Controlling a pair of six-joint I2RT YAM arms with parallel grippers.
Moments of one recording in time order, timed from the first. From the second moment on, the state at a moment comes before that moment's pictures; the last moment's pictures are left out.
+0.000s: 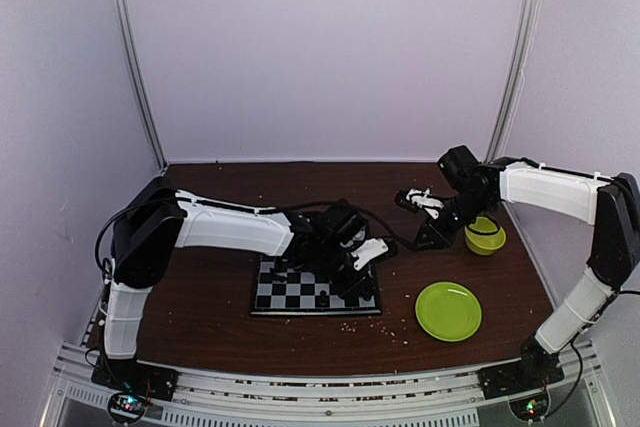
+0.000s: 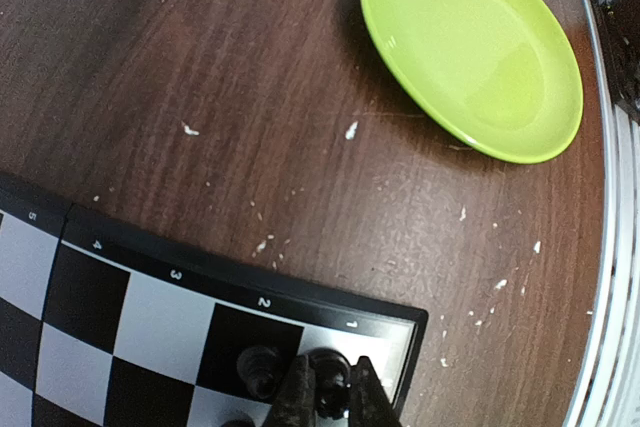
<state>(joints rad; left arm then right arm) -1.06 2.16 1.57 -0.37 0.33 0.08 0.41 1.58 1.16 -0.75 -0.38 -0.49</state>
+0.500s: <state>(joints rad) -1.07 2.15 1.55 -0.37 0.33 0.08 0.41 1.58 1.16 -0.75 -0.38 -0.49</state>
